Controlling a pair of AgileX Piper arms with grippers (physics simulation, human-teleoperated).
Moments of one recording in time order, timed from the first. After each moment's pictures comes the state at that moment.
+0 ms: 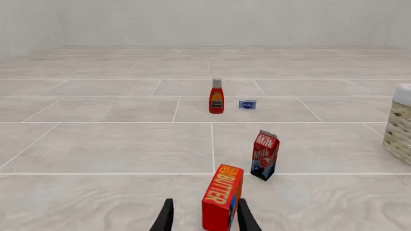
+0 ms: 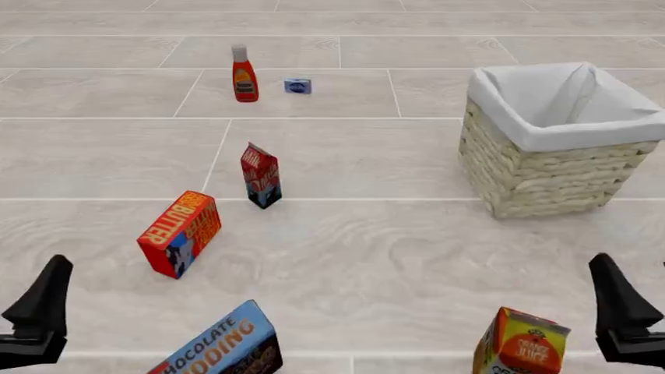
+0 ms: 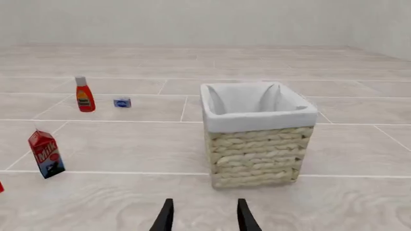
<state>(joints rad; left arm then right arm) 0.00 0.00 0.00 0.00 0.00 0.01 0.03 0.00 -0.02 -0.01</state>
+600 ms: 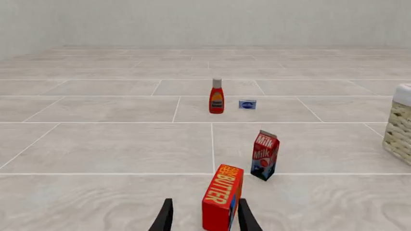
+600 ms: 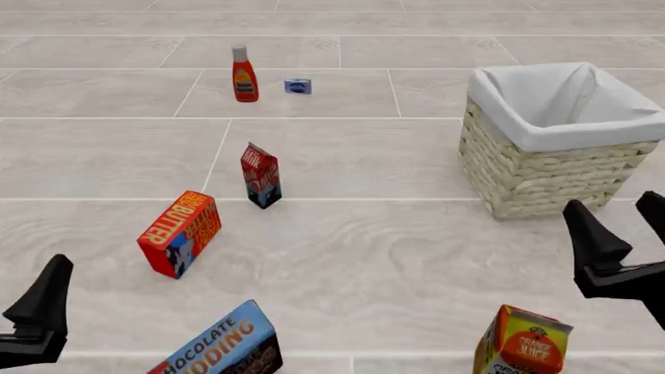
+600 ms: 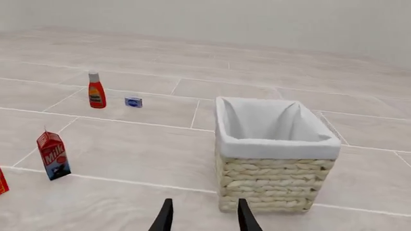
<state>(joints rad) 0.00 0.01 0.00 0.00 0.00 0.09 0.46 -0.14 -0.29 -0.07</state>
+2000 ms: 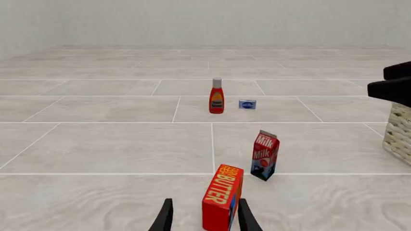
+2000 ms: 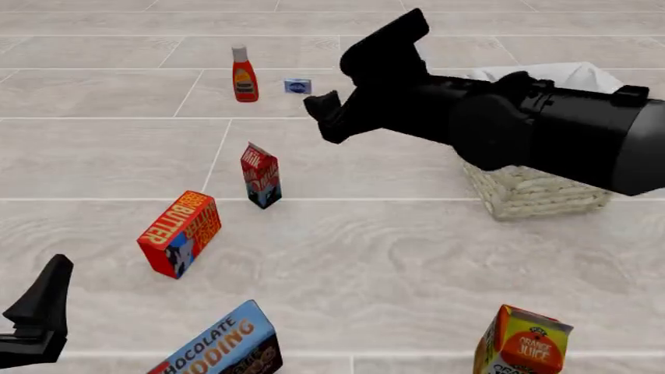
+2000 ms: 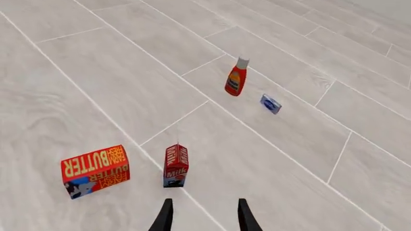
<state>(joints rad) 0.00 0.01 0.00 0.00 0.00 0.65 1.54 -1.20 0.03 -0.20</state>
